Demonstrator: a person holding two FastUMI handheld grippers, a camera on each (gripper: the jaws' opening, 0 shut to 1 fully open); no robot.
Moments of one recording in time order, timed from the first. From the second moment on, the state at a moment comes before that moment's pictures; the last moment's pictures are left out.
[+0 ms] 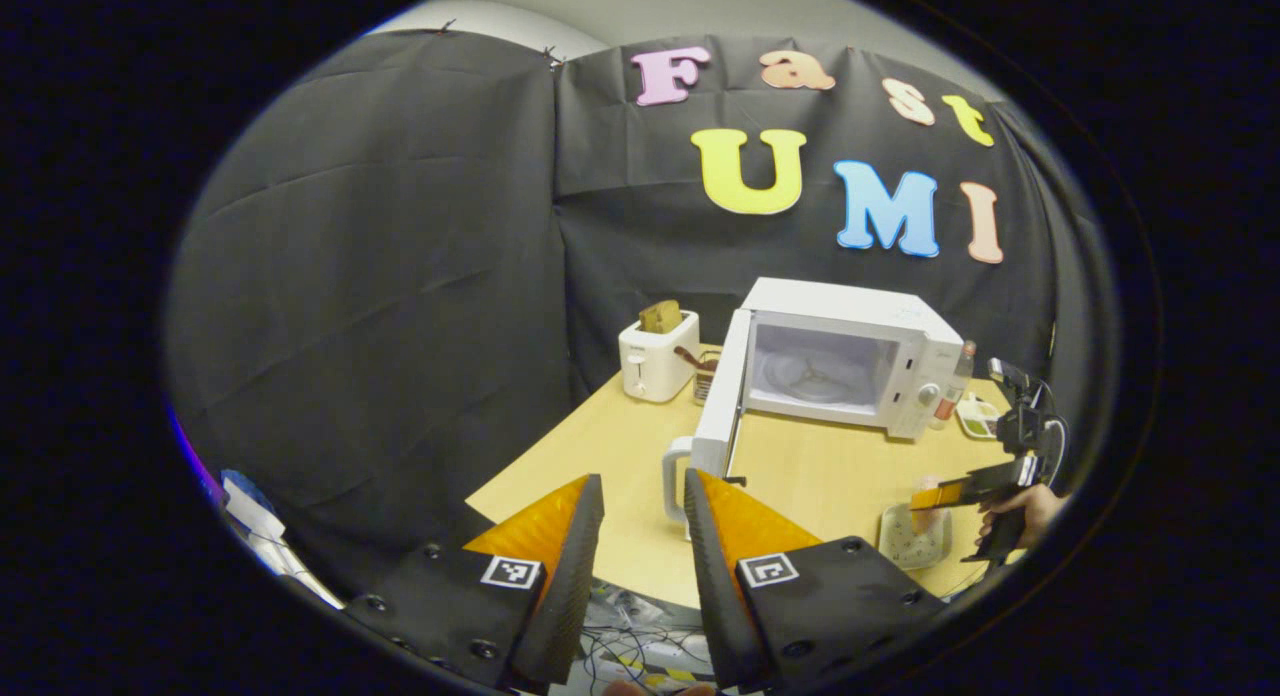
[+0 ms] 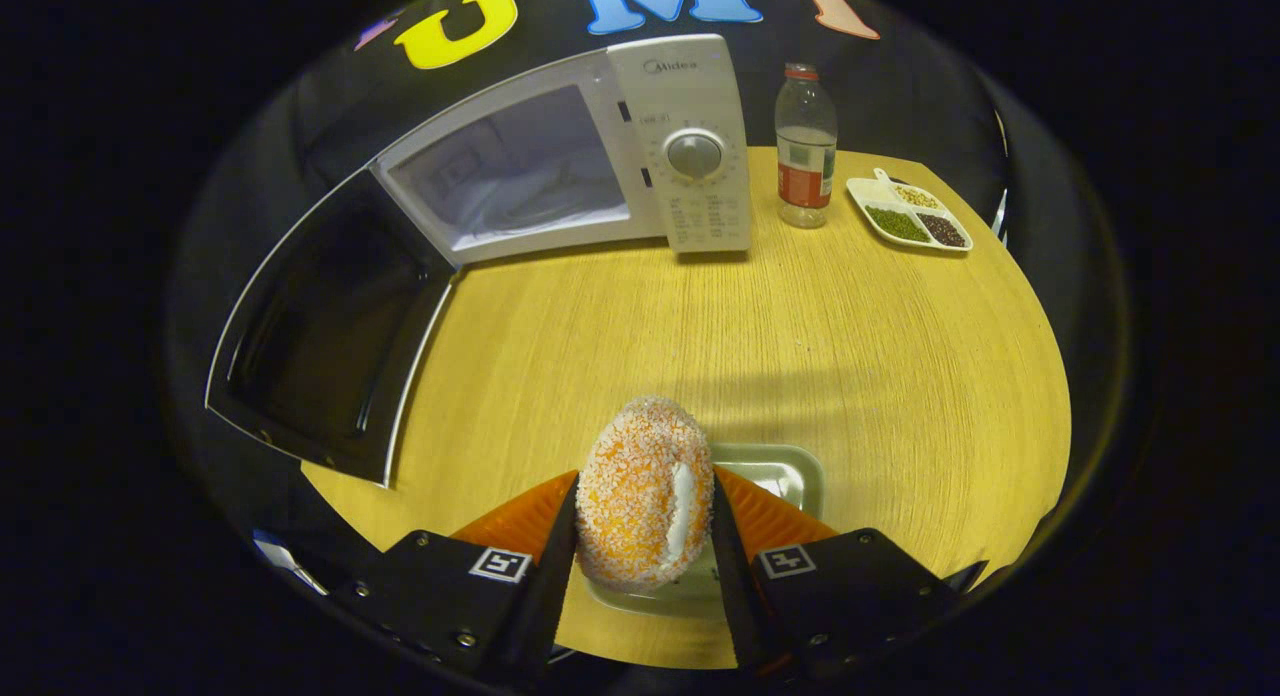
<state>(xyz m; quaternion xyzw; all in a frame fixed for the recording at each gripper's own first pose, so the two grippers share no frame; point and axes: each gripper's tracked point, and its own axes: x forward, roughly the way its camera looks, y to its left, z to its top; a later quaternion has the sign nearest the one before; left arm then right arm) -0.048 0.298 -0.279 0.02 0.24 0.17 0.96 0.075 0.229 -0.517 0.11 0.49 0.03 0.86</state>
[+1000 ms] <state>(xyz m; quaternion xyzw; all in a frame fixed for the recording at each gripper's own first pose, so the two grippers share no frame) -0.033 0.322 -0.255 -0.02 0.22 0.16 0.96 0.266 0.356 -0.482 0.26 0.34 0.02 0.90</state>
